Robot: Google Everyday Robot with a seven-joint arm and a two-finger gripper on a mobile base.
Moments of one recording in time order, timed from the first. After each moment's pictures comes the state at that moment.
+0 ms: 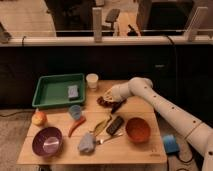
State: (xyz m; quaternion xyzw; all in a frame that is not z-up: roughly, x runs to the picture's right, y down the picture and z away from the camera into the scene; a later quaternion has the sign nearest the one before) arm 0.006 0.039 0.855 -0.06 -0.37 -0.14 0.92
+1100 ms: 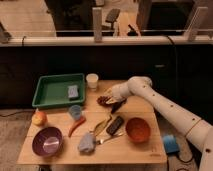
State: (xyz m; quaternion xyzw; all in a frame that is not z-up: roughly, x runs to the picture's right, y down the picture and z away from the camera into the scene) arm 0.015 0.042 0.866 -0.09 -0.34 -0.11 0.93
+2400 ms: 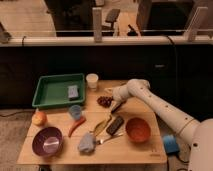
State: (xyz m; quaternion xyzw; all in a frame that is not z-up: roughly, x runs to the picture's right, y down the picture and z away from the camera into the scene) arm 0.023 0.054 0.914 -0.12 -0.33 -0.05 0.94
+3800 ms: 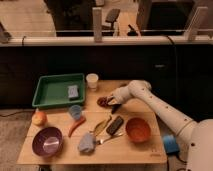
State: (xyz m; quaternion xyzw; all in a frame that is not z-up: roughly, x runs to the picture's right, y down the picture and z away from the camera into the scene) arm 0.030 0.056 0.921 -0.12 -0.33 -0.05 0.94
